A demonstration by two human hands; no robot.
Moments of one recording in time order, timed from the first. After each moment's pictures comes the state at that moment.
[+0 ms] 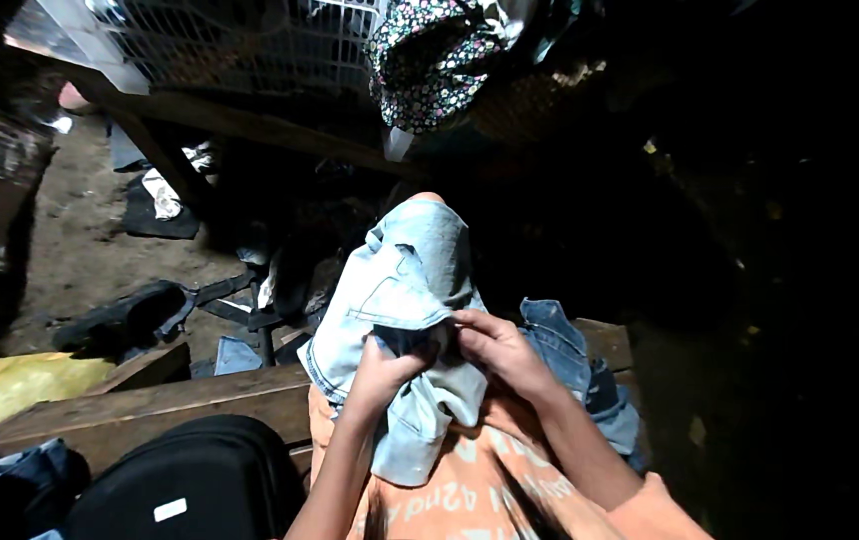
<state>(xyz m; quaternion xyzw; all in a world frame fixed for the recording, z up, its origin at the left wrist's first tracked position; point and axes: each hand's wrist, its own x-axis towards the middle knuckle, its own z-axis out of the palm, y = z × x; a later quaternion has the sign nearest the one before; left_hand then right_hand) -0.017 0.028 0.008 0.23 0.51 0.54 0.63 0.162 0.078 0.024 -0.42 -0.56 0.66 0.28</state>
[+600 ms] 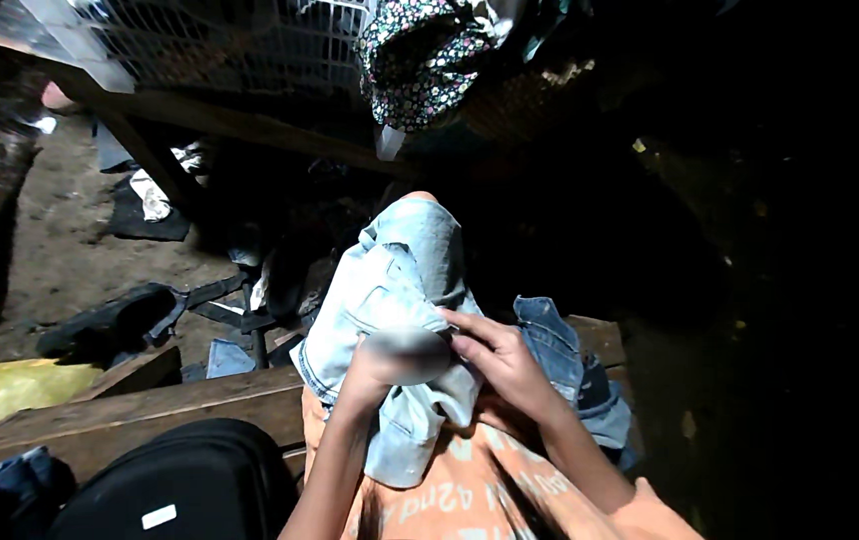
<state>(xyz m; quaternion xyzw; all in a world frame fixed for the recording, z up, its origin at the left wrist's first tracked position) -0.017 0.026 0.006 0.22 0.48 0.57 0.64 0.166 0.069 0.029 -0.45 -0.72 0.47 0.25</state>
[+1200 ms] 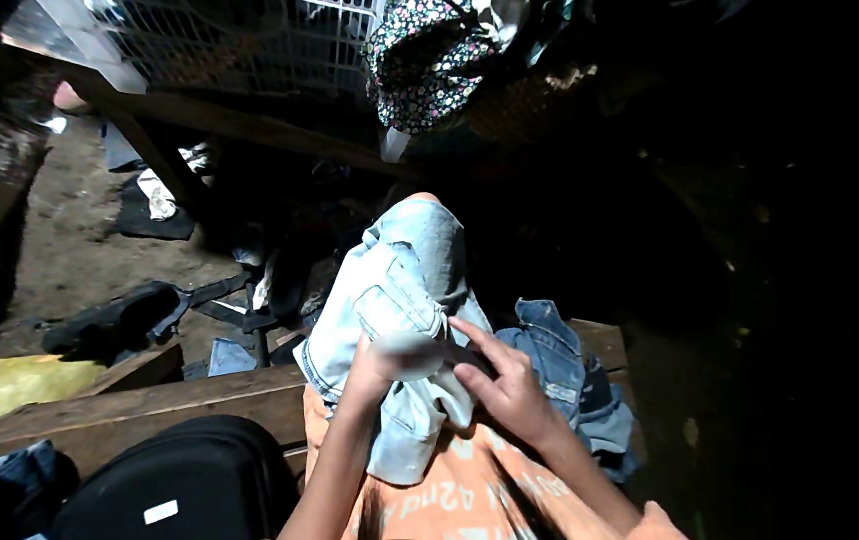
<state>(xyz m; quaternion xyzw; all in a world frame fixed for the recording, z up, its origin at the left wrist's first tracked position) -0.017 0.028 0.009 0.21 0.50 0.57 0.62 0.172 0.046 0.013 -0.45 -0.79 0.32 0.28</state>
